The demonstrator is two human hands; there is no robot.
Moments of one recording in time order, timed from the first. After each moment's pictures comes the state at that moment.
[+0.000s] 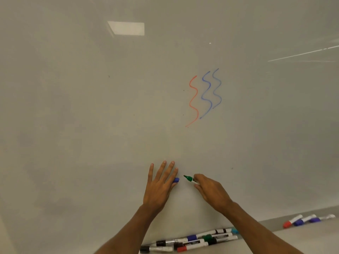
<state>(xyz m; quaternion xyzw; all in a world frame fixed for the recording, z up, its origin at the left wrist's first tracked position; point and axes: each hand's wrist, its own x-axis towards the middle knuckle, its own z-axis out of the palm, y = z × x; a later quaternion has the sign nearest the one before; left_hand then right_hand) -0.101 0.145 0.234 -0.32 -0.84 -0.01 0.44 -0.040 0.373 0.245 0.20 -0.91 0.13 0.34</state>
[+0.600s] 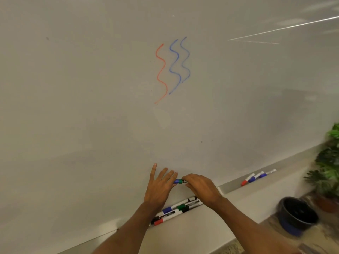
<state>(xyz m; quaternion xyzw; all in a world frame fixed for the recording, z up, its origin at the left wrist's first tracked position) -0.068 0.215 0.168 -0.42 -0.85 -0.05 0.31 0.010 0.402 0.174 0.12 -0.95 0.06 0.29</state>
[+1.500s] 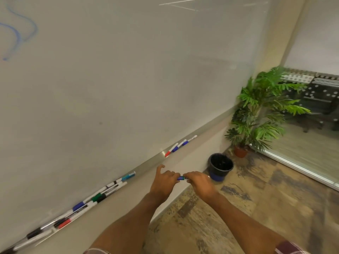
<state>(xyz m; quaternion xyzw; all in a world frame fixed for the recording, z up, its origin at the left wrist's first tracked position) 0.081 0.505 0.091 -0.58 -0.81 -0.06 0.08 0.209 0.635 0.096 -0.19 -0.97 0.12 0.12</state>
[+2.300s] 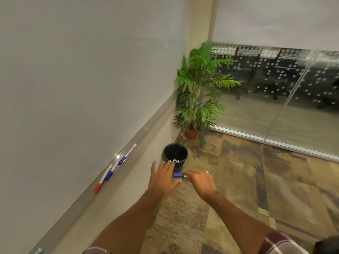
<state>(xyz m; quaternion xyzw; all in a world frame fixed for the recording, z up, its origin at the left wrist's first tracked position) 0.140 0.803 0.059 -0.66 -0.75 -0.03 -0.04 0.309 0.864 0.058 -0.39 -0.91 0.05 0.12</state>
